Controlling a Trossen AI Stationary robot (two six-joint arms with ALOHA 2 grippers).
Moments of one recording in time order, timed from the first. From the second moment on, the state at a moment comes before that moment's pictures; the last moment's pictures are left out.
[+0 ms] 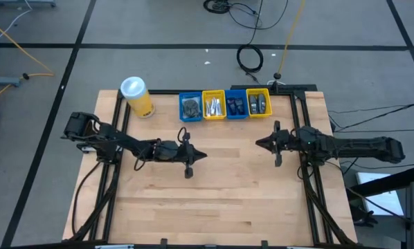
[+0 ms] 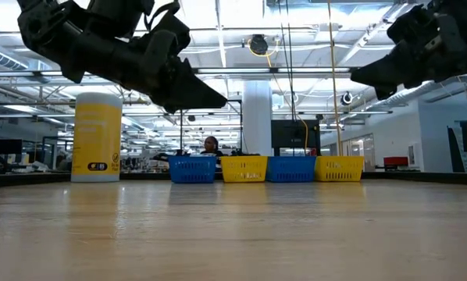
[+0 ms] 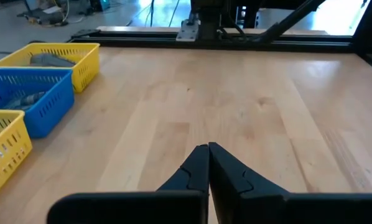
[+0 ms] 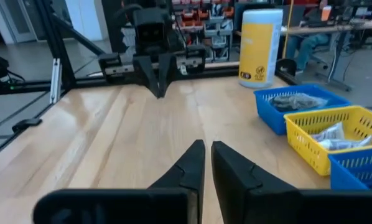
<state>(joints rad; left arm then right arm) -0.12 1.60 0.60 0.71 -0.19 -0.05 -0.12 0.43 0.13 0.21 -0.06 0.05</state>
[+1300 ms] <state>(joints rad) -0.11 1.52 0.55 0.78 -0.16 -0.05 -0.06 0.01 0.02 0.02 -0.02 0.06</state>
